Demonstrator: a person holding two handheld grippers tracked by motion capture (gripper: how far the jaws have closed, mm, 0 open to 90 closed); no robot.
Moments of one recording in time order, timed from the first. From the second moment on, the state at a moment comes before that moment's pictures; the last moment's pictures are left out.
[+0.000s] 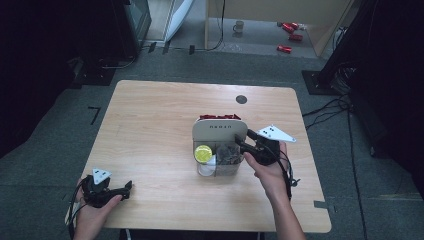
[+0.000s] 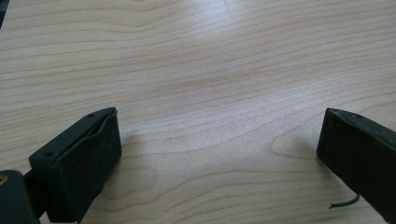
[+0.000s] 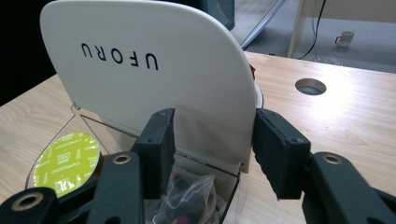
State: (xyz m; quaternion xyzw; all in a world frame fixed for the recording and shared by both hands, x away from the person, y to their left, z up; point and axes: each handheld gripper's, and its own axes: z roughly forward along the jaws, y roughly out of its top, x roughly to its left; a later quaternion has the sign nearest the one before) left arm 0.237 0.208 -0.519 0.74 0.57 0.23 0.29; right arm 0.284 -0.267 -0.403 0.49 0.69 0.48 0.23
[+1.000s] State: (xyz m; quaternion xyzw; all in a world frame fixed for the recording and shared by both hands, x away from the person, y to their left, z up) left arm 0.237 0.208 -0.519 0.74 0.56 0.23 0.29; right arm 0.295 -0.264 -0.390 0.46 0.70 0.50 0.23
